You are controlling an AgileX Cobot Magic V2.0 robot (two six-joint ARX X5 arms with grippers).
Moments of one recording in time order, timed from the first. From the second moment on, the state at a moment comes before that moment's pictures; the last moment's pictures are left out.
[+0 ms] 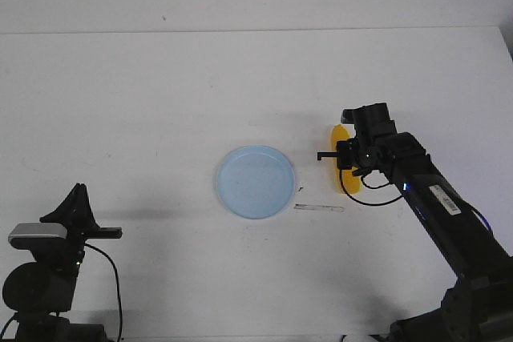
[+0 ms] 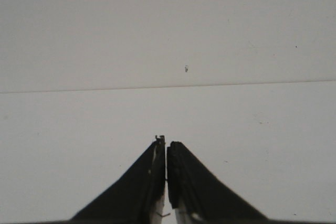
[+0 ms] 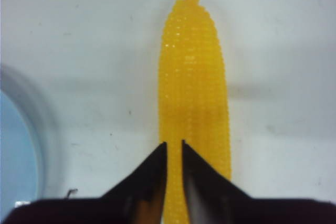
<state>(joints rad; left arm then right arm) -0.04 0.30 0.43 0.01 -0.05 0.03 0.20 1.58 1.27 -0.75 -0.05 0.25</state>
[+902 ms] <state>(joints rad) -0.04 0.30 0.43 0.01 -0.05 0.03 0.20 1.59 1.27 -0.68 0.00 0.20</state>
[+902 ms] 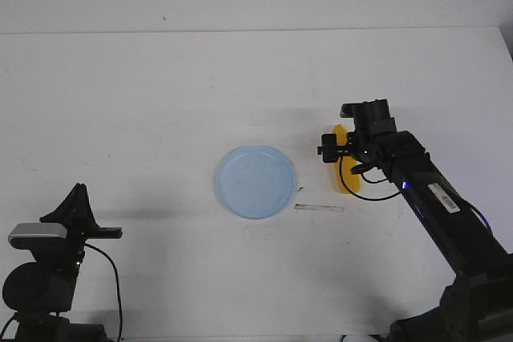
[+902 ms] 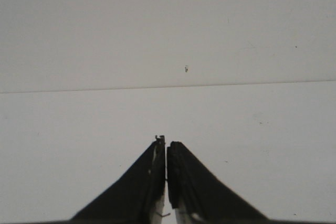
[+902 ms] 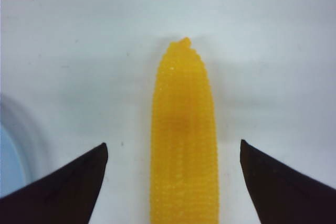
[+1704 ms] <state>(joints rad) -0.04 0.30 0.43 0.01 -0.05 0.03 0.18 1.72 1.27 -0.66 0.00 0.19</state>
